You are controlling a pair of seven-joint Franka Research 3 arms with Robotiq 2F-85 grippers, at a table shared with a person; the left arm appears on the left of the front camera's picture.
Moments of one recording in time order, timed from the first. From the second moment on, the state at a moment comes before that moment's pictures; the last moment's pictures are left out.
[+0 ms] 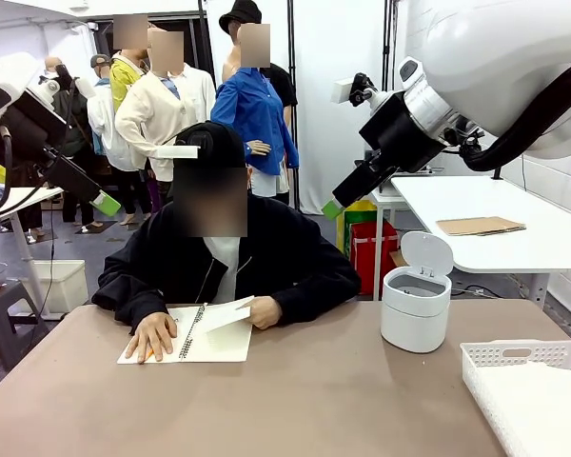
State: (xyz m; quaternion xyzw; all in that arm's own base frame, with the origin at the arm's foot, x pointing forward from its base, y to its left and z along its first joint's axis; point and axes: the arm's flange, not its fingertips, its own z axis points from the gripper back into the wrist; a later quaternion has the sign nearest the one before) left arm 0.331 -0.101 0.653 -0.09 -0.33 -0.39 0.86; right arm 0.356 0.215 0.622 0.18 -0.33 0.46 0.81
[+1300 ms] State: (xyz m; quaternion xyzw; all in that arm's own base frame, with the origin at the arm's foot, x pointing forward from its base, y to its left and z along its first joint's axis) left arm 0.331 -0.101 0.653 -0.09 -0.33 -0.39 0.86; right arm 0.356 0.215 0.622 0.18 -0.33 0.46 0.81
